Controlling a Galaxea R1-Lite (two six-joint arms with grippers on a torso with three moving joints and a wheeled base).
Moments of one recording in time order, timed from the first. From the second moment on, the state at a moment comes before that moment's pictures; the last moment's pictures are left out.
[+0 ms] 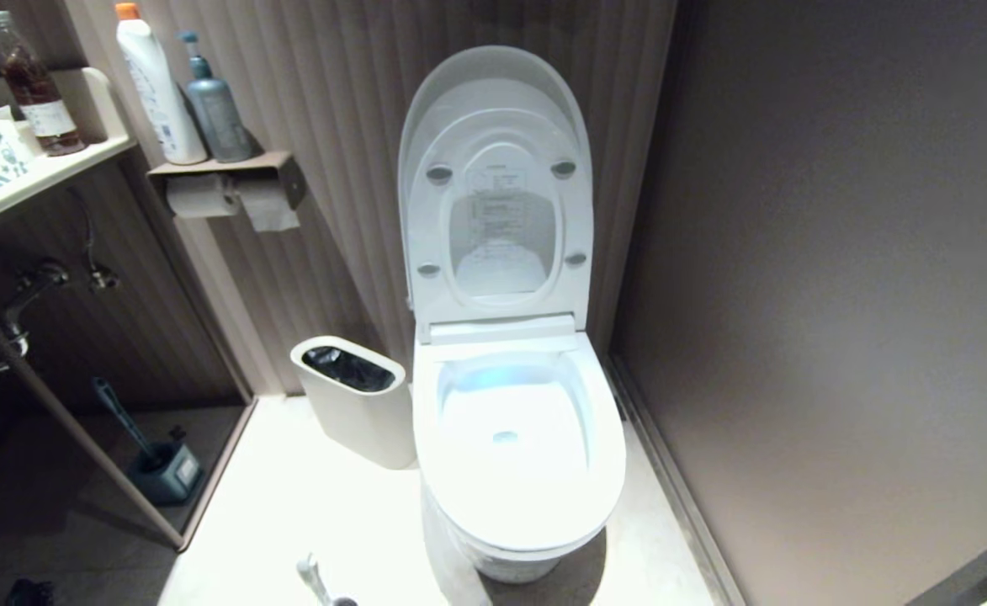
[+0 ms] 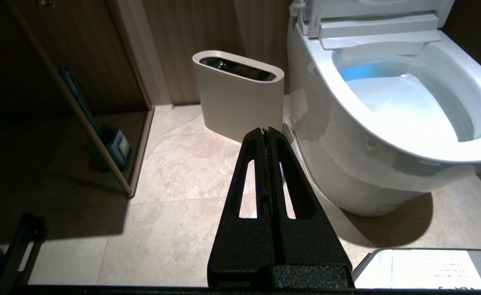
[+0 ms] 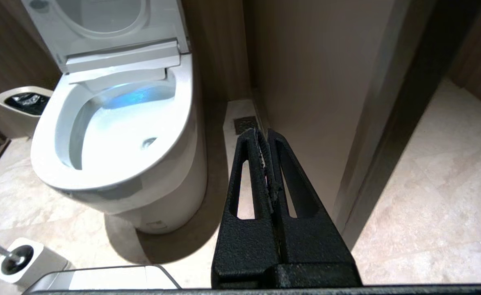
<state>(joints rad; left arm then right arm) 0.01 0.00 -0.01 0.02 0.00 0.05 0.00 0.00 0.00 -0.01 -0.03 0.07</state>
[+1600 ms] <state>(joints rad) 0.01 0.00 -0.01 0.02 0.00 0.05 0.00 0.00 0.00 -0.01 -0.03 0.07</state>
